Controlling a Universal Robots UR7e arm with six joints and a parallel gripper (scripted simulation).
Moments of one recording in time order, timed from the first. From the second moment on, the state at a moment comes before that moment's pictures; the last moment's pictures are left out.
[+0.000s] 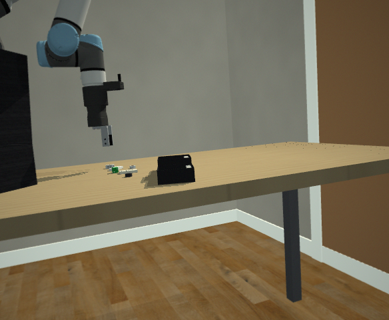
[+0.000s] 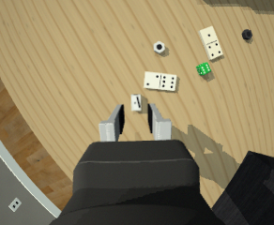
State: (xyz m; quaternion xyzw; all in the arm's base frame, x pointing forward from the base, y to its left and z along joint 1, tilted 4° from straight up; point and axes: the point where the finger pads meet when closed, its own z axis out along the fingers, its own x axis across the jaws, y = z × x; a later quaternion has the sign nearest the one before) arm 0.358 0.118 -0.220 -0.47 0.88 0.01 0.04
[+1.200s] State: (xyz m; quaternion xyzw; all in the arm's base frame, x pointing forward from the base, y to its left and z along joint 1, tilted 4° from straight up) arm 0.363 0.121 -0.279 -0.47 0.88 0.01 0.04
